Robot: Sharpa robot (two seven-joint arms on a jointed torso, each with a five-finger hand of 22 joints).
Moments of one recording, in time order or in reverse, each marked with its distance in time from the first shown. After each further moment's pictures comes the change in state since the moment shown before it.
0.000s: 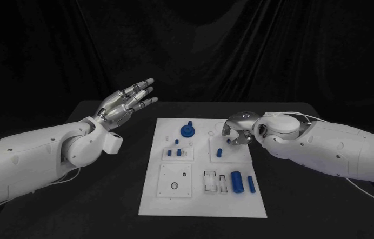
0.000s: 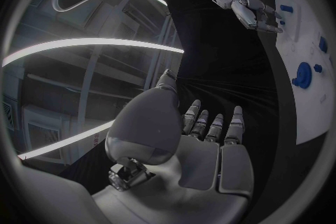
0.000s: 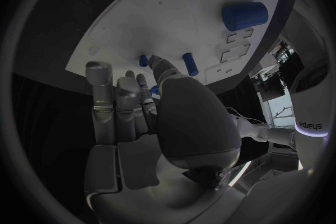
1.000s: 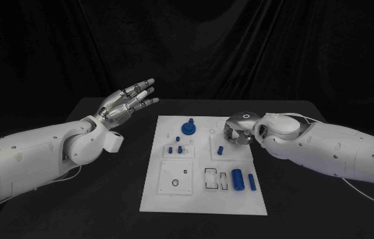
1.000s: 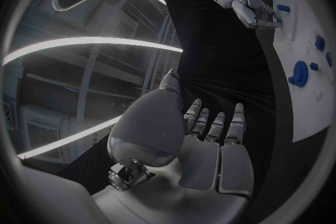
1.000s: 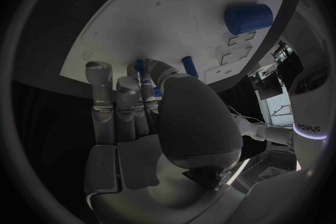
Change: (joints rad) left arm -0.016 0.003 0.000 -0.019 0.001 0.010 0.001; left_hand 0.066 0.024 -0.023 -0.018 0.068 0.020 0.020 0.000 0.002 0.020 0.026 0.031 0.004 0.033 0.026 0.021 0.009 0.000 0.041 0.027 0.014 0.047; right arm -0.027 0.016 0.001 -0.035 0.009 -0.038 0.036; right_hand 0.012 -0.033 0.215 -0.078 -0.012 0.196 -0.018 0.055 0.071 0.263 -0.026 -0.035 -0.073 -0.008 -0.001 -0.009 -0.046 0.000 0.000 0.000 0.000 0.000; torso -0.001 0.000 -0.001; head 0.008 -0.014
